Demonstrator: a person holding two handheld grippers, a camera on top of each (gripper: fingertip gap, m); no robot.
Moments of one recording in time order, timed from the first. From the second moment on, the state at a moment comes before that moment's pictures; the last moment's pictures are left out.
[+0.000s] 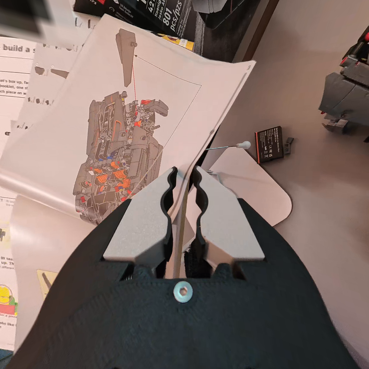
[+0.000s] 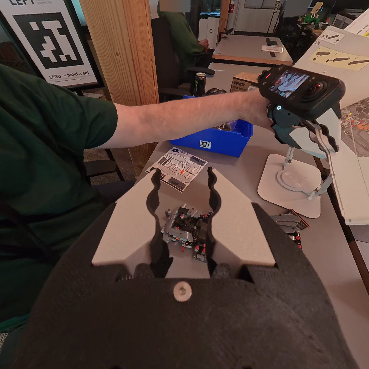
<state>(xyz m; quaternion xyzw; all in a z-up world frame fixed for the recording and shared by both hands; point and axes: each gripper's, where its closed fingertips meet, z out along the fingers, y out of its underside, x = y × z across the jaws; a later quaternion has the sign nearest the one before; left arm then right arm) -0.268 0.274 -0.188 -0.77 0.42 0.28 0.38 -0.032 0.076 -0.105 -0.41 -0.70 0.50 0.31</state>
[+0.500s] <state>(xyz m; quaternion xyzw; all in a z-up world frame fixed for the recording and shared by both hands) -0.273 0.269 -0.198 -0.81 0.45 0.22 0.29 -0.029 0.077 -0.103 -0.41 -0.70 0.51 0.31</state>
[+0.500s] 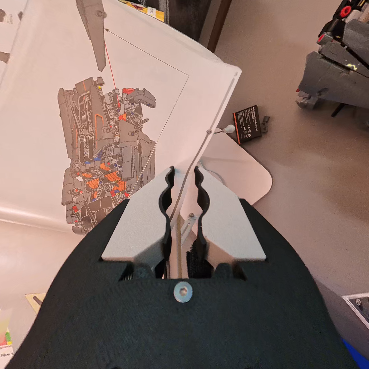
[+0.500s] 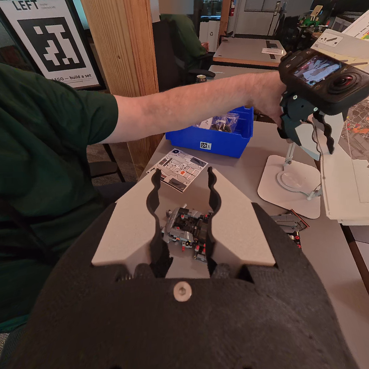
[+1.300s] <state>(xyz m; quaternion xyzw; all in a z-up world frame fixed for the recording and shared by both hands) -0.280 0.266 -0.202 -0.84 0.46 0.17 0.24 -0.024 0.080 -0.098 -0.40 -0.69 0.52 0.31</state>
